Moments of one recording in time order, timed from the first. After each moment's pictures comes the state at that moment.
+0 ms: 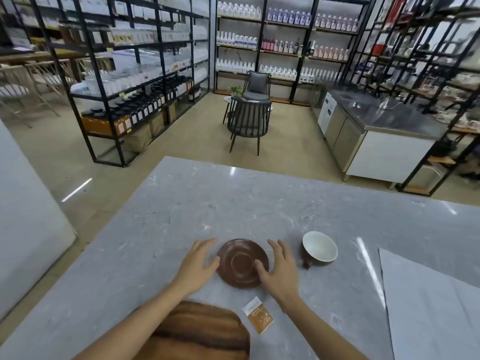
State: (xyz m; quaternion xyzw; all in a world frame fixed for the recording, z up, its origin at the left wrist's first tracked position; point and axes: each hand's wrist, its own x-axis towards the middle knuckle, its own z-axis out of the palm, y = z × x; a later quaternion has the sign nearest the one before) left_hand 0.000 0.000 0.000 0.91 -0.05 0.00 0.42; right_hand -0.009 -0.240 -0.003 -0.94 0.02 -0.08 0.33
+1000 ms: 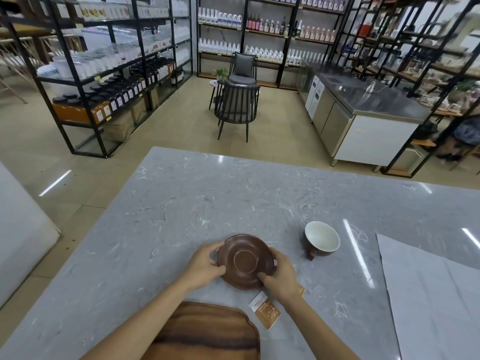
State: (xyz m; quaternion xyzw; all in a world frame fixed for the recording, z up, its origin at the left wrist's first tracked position) left_hand 0.023 0.001 -0.024 0.83 -0.03 -0.14 0.53; right_hand -0.015 -0.229 -0.018 -0.90 0.11 0.02 0.42
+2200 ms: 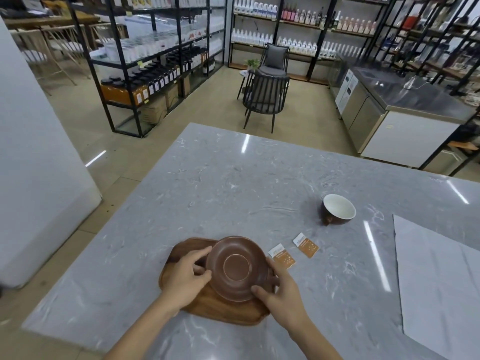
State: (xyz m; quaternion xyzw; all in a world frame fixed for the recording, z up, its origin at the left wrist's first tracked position) left_hand -0.175 0.069 -0.010 0.83 0.08 -0.08 0.55; right_hand -0.183 -0.181 -0.014 -0.82 0.02 0.06 0.57
